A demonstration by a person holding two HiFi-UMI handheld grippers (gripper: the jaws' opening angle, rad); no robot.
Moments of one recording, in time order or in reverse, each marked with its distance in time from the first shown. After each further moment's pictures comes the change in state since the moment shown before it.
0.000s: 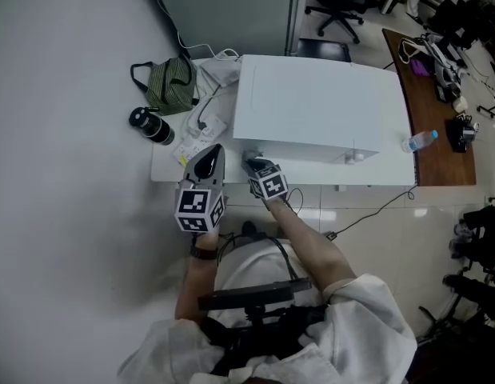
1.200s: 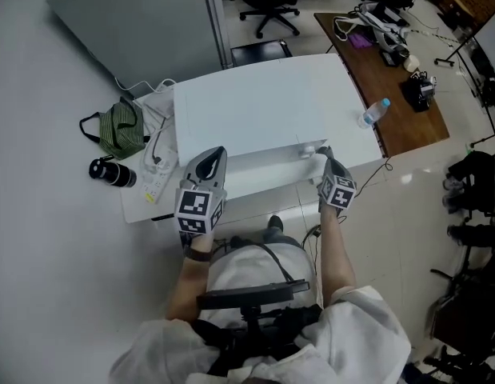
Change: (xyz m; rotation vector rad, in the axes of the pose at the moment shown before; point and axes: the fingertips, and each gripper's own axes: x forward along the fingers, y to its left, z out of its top) left arm 0.094 -0.162 0.040 0.141 -0.011 -0.328; right arm -0.382 -0.304 -0.069 0.370 -0.304 -0.865
